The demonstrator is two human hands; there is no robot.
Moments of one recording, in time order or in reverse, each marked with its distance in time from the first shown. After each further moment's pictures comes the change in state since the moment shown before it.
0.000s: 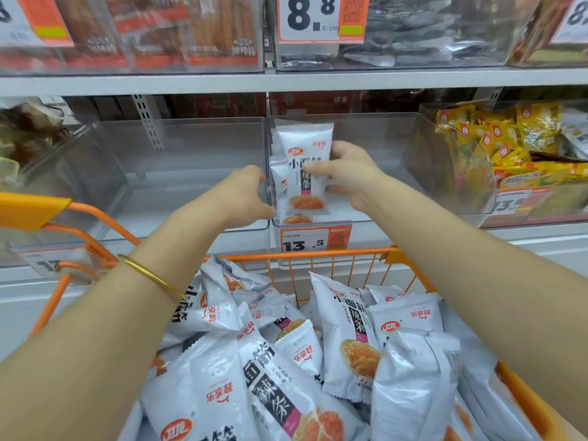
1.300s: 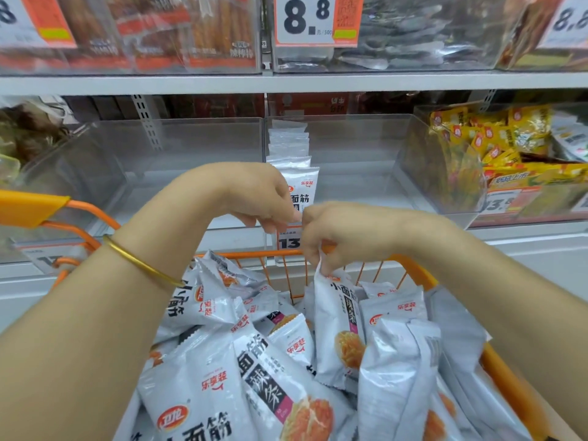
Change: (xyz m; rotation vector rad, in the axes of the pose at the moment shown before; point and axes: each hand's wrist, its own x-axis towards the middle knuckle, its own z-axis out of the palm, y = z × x) left_hand -0.020 0.031 -0.023 -0.027 -0.377 0.112; right_hand -0.072 -0.005 -0.011 -1.338 -0.781 -0.445
